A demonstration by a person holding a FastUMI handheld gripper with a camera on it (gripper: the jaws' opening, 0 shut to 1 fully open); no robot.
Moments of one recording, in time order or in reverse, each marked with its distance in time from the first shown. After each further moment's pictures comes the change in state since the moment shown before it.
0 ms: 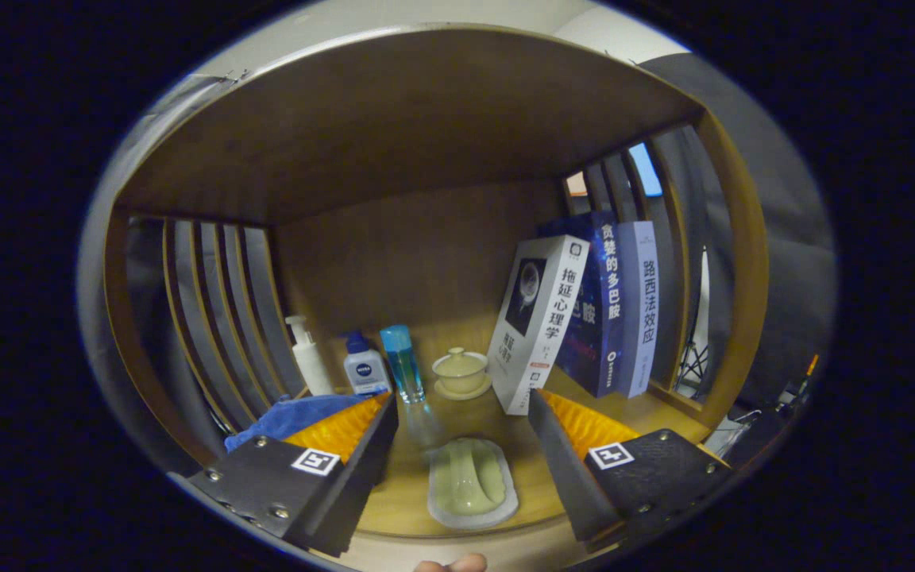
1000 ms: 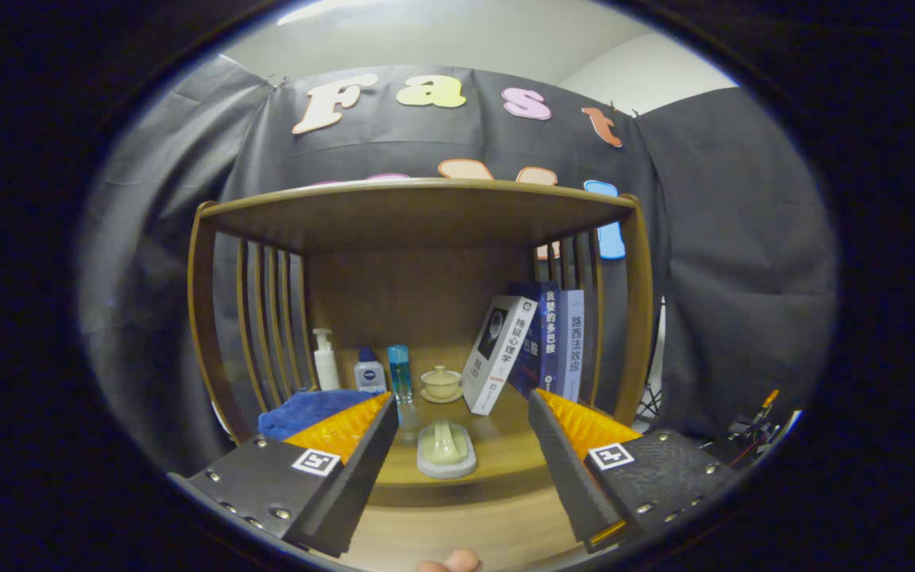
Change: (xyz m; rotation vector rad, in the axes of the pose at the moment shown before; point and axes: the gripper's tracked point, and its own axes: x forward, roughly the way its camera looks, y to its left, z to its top) arm -0.158 -0.009 0.017 -0.112 -0.140 -0.065
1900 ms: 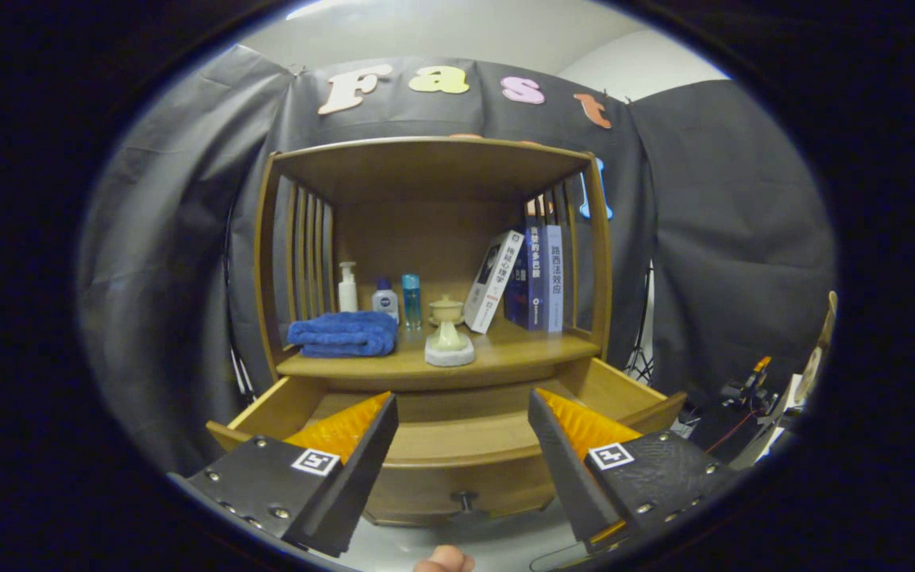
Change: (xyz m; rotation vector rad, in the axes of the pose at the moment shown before) arm -0.120 -0.010 -0.123 -0.027 0.091 0.028
